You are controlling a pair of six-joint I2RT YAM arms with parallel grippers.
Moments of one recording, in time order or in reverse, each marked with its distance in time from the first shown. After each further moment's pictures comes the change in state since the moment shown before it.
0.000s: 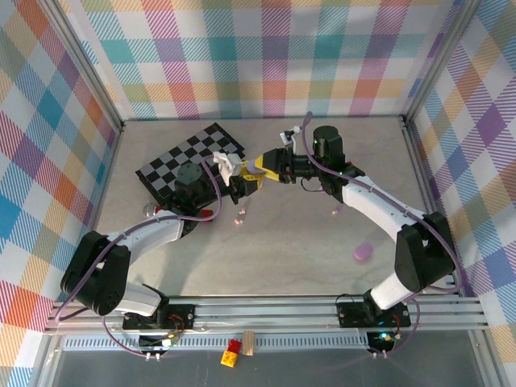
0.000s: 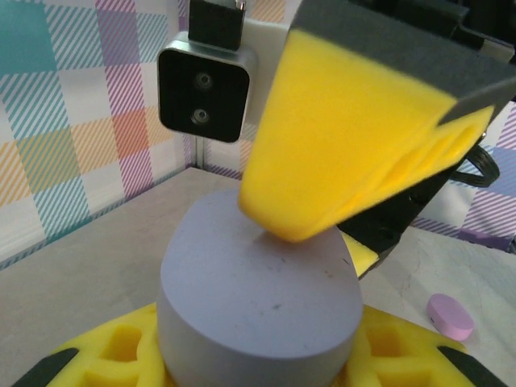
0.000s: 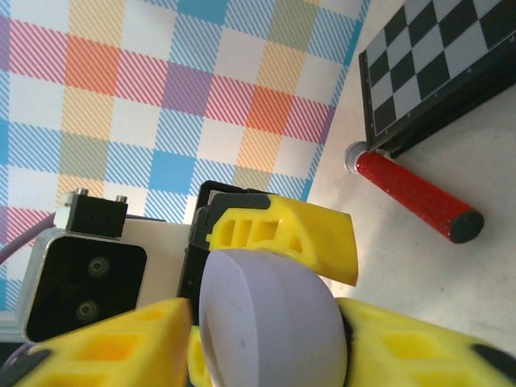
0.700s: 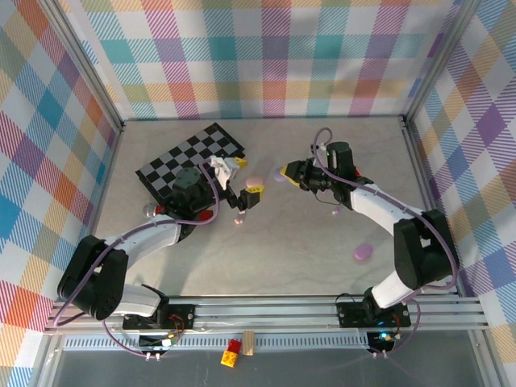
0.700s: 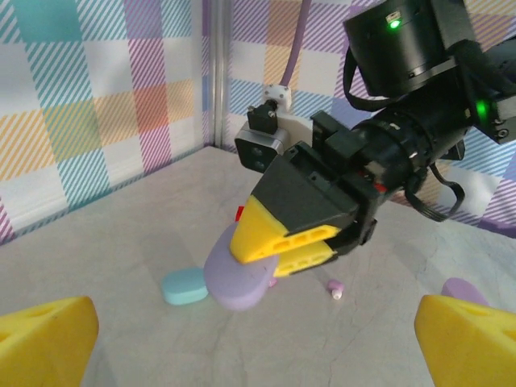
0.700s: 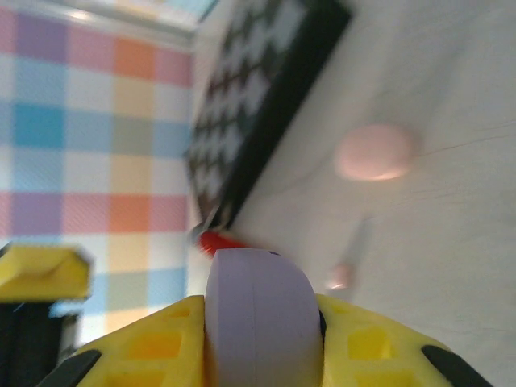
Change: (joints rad) left arm 0.018 -0.041 -0.068 -0.033 -0.049 0.015; right arm -0.139 0.025 -0.187 -0.069 0.319 -0.119
